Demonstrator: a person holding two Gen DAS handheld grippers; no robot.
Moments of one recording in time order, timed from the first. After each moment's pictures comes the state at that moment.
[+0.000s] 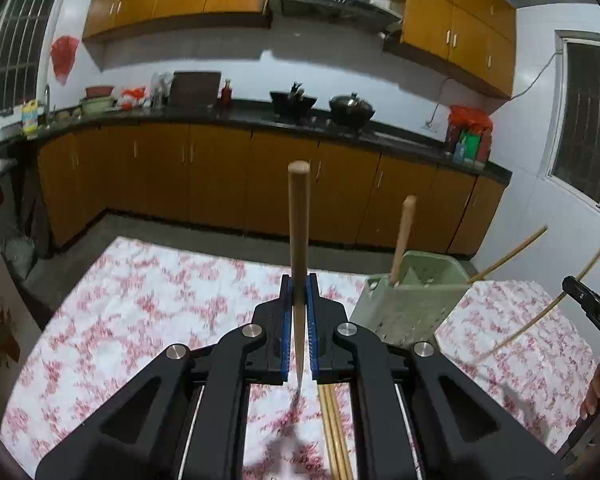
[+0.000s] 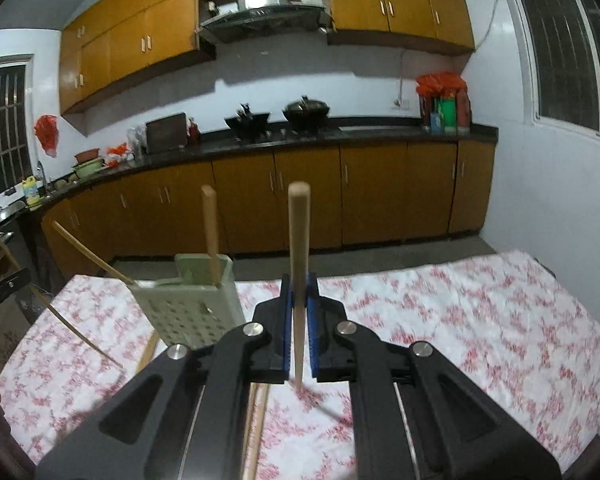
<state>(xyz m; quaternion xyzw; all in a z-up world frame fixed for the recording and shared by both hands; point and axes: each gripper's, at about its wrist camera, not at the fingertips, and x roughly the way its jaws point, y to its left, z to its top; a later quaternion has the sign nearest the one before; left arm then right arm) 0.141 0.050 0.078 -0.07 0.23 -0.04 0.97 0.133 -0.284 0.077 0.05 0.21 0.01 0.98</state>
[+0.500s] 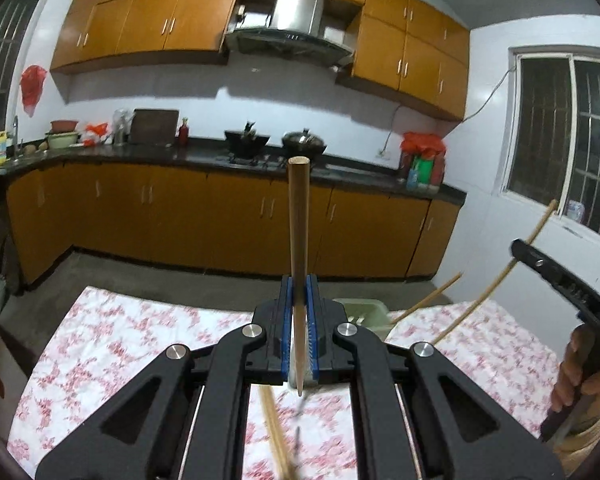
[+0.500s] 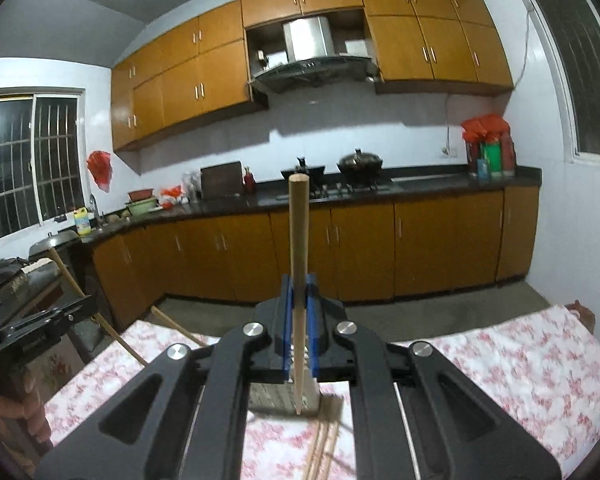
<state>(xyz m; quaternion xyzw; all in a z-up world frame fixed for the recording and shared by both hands) 0.112 0.022 0.137 -0.07 0.16 -0.12 0.98 0.114 -0.250 0.159 0.06 0.12 0.09 0.99</state>
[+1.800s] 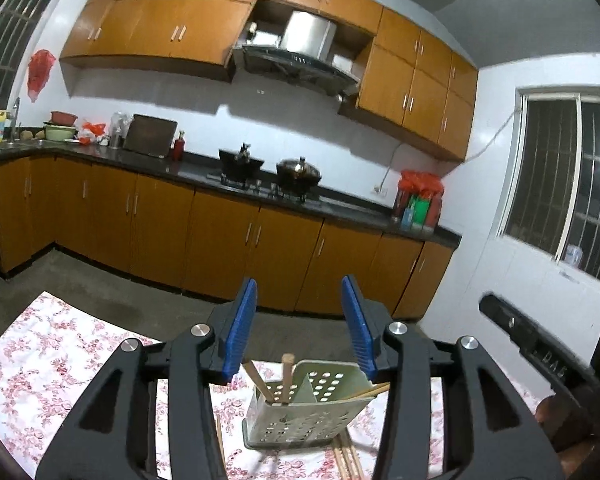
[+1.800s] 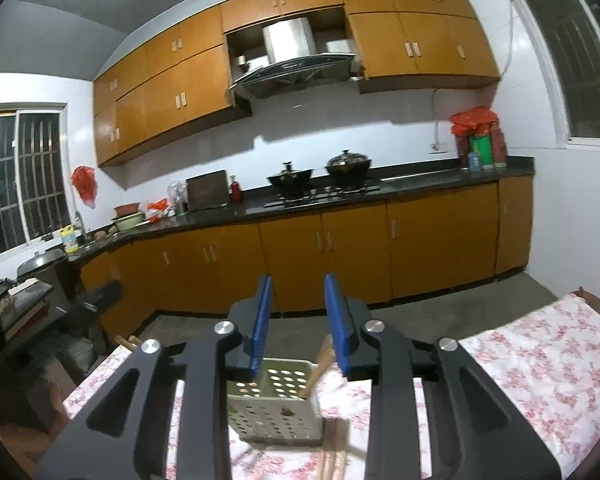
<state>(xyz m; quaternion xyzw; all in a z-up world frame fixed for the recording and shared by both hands) 0.162 -0.005 0.130 -0.13 0.11 -0.12 0.98 0.161 -0.252 0.132 0.09 0.11 0.06 0.99</state>
